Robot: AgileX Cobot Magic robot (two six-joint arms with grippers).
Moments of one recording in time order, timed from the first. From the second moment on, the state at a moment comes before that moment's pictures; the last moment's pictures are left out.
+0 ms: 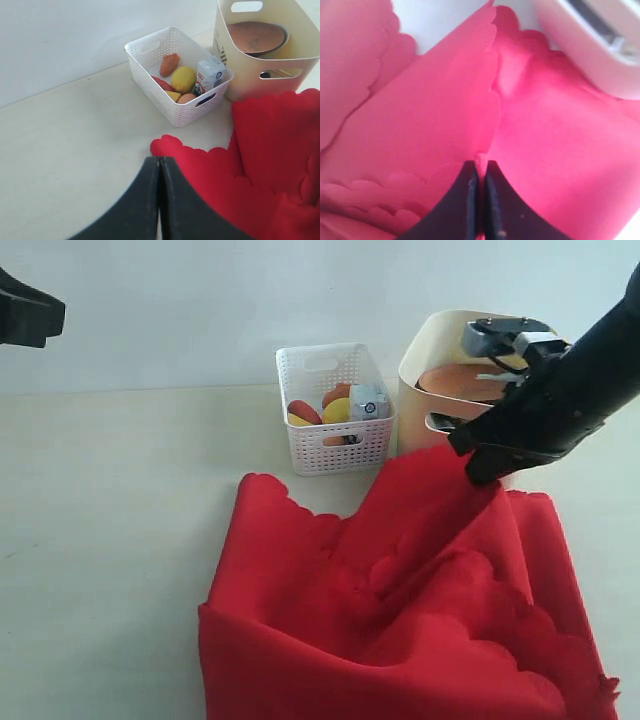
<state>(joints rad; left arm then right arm) -0.43 1.07 -0.99 -0.11 0.56 0.13 0.17 1.70 -1.13 0.42 0.80 -0.48</state>
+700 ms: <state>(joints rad) -0.43 1.07 -0.99 -0.11 0.56 0.13 0.17 1.84 -1.09 -0.16 0.81 0.00</state>
